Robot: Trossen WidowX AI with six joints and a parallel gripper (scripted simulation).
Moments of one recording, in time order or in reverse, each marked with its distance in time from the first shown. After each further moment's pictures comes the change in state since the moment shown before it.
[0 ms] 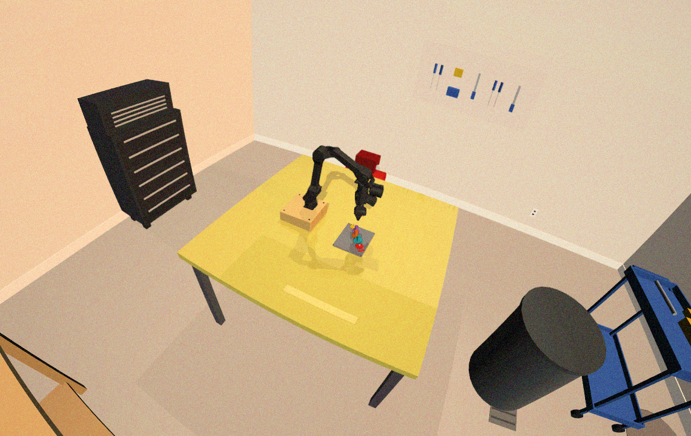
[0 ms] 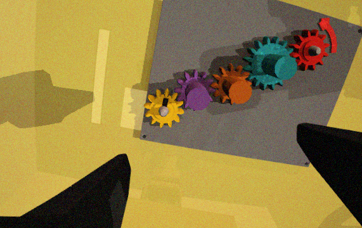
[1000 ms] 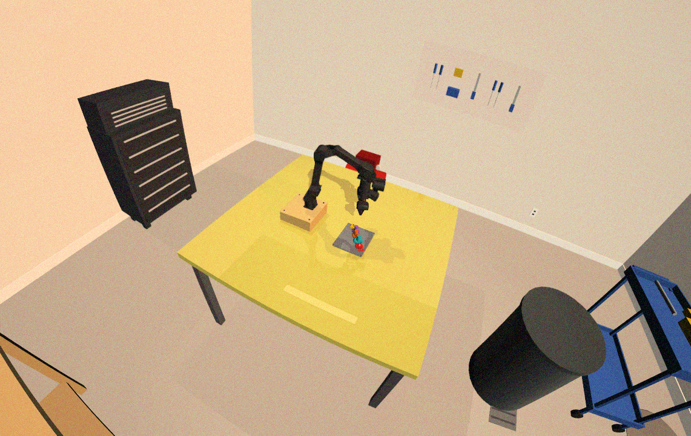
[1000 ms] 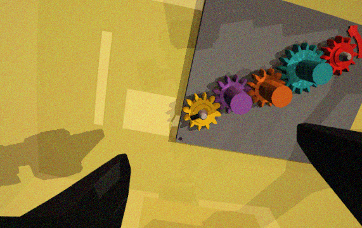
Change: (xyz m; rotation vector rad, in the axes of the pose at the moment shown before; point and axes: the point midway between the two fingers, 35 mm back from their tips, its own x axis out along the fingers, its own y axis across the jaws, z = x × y) arm -0.006 0.040 0.012 0.005 -0.006 -0.001
